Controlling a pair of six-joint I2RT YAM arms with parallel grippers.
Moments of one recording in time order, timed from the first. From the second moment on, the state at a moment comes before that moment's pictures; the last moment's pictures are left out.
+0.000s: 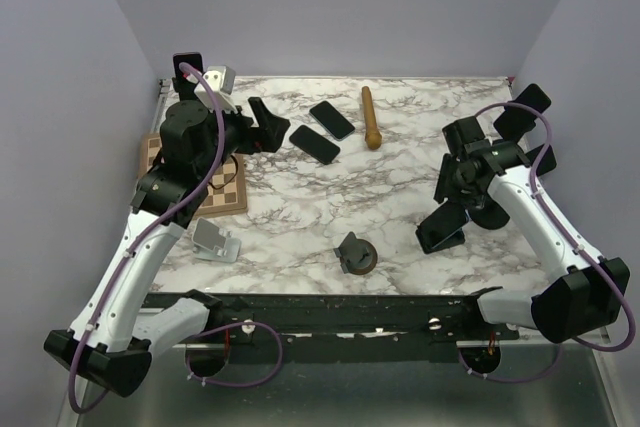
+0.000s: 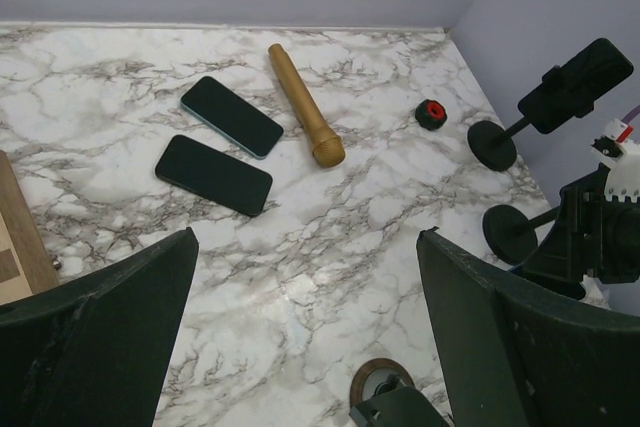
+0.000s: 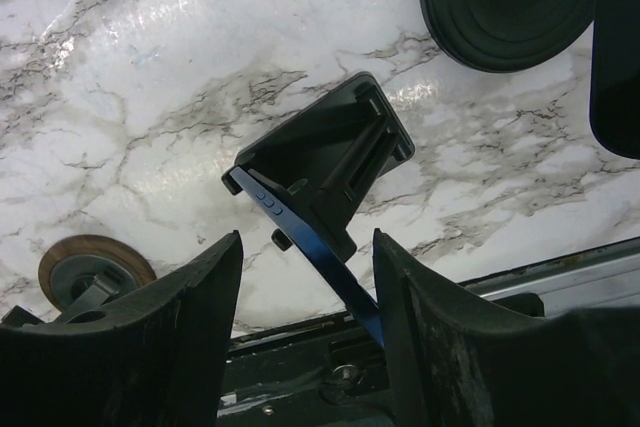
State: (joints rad) left arm -0.38 1.01 1.24 -0.39 0.13 -0.39; right arm 0.29 1.29 1.19 -1.12 0.27 0.52
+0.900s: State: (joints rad) left arm -0.38 1.04 1.24 -0.38 0.19 -0.39; right arm 0.29 1.28 1.14 -1.15 0.20 0.59
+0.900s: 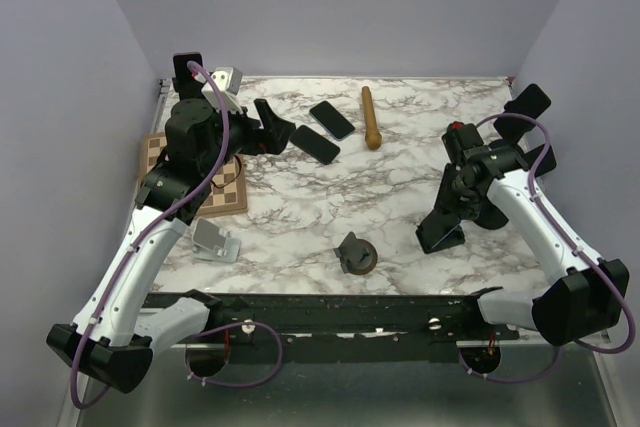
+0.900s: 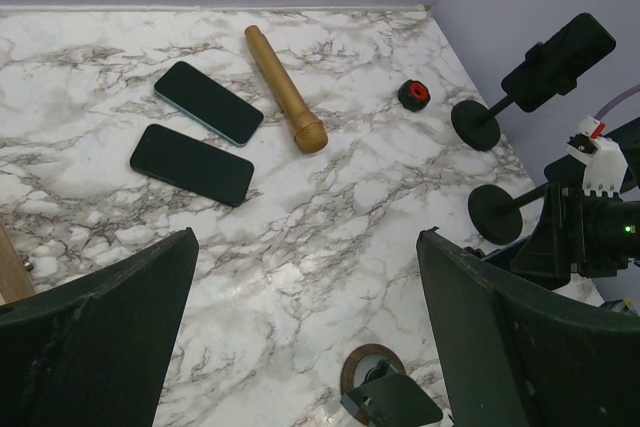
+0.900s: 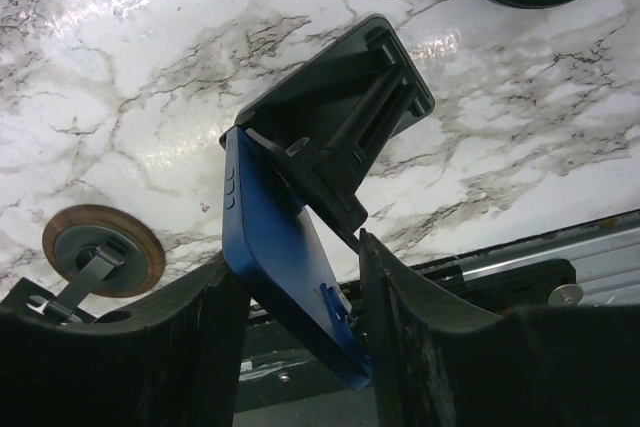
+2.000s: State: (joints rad) left arm -0.38 1.06 1.23 -0.38 0.20 -0.40; right arm 0.29 1.25 1.28 -1.15 0.15 0.53
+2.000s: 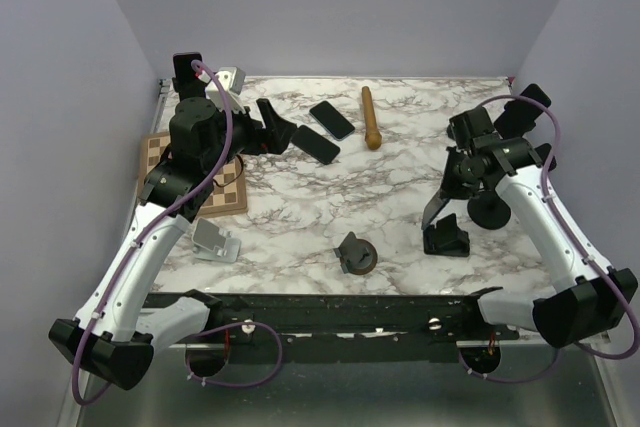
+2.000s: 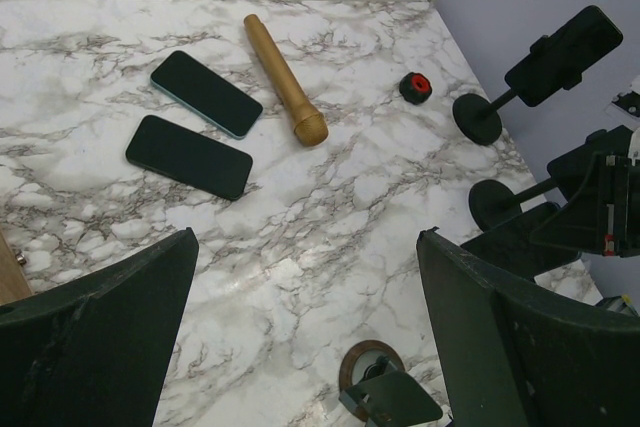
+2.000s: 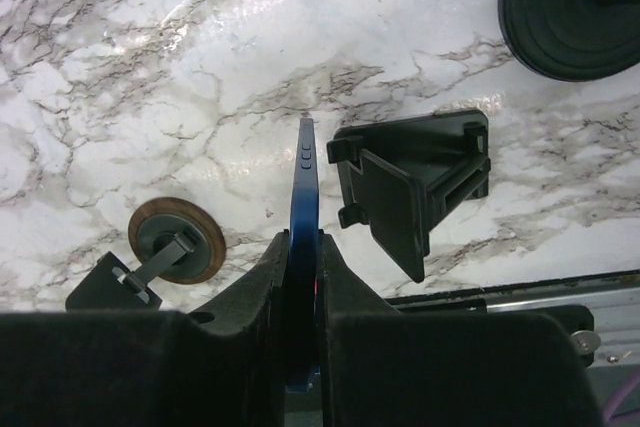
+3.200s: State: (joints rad) left arm -0.39 1.31 1.14 -0.02 0.97 -0.41; right arm 0.43 1.35 1.30 -0.64 -0.70 0.36
